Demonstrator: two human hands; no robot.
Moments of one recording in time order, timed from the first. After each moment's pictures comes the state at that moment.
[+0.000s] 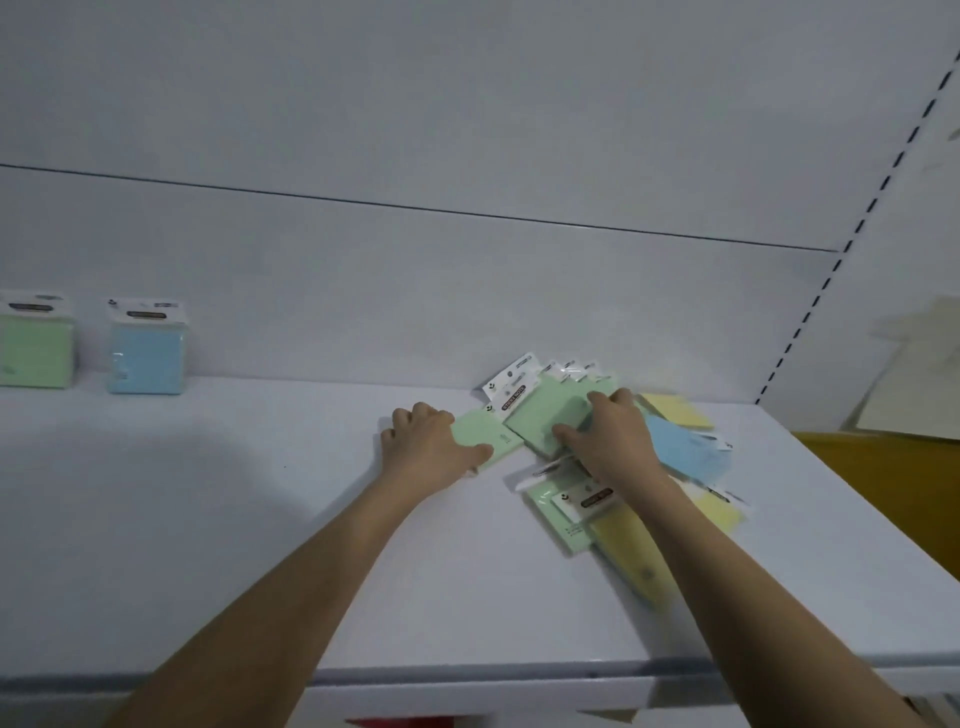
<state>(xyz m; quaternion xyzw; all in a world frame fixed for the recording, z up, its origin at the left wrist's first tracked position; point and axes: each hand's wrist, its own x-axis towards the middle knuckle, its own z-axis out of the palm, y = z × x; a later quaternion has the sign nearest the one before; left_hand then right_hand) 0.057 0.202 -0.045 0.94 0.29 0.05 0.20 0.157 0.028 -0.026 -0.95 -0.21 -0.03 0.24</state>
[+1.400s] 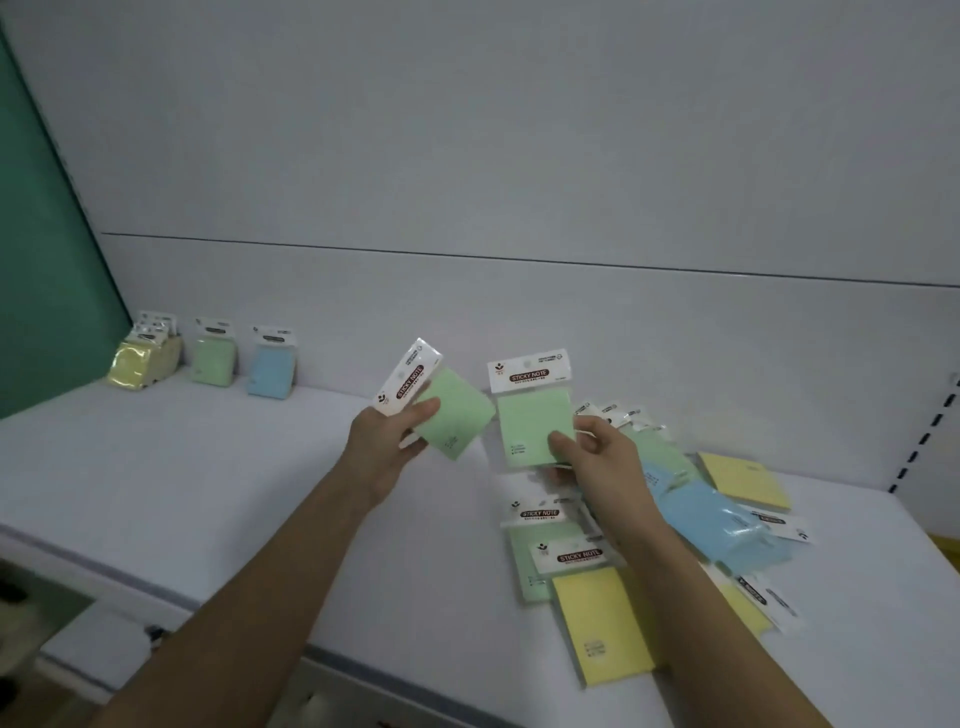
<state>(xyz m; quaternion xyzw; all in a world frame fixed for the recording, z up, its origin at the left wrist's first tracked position) 0.036 0.193 -0.008 0.51 0.28 0.39 0.72 0.191 0.024 -0.027 -0.61 -0.28 0.26 0.70</state>
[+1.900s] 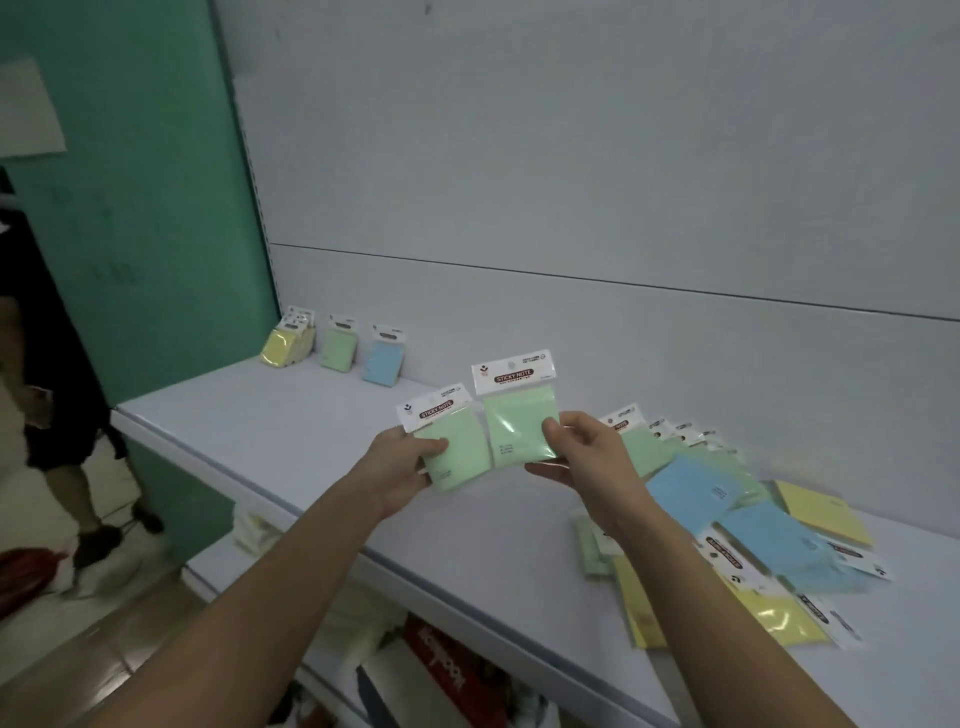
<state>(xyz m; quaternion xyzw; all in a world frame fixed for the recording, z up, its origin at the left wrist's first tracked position) -0.065 0.150 0.004 0.47 0.37 0.38 0.71 0.118 0.038 0.002 -0.52 -0.36 0.38 0.68</state>
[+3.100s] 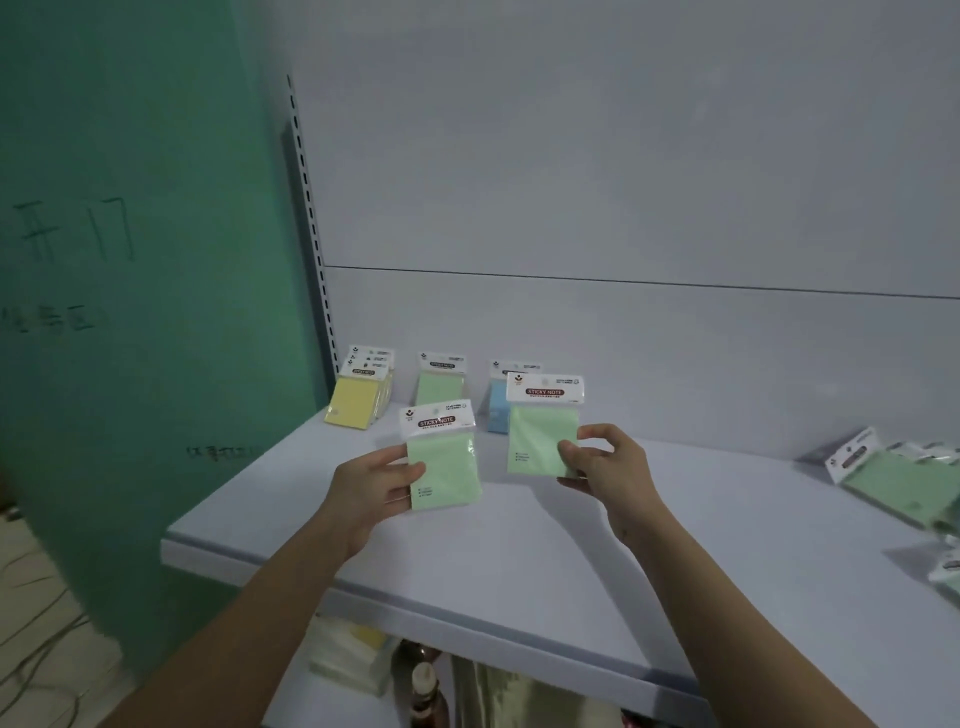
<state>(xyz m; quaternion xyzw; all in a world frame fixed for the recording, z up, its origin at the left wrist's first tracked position) -0.290 0.472 -0.009 0.57 0.34 0.32 0.68 -0.083 0.308 -0.004 -0.61 -0.23 0.25 0.71</state>
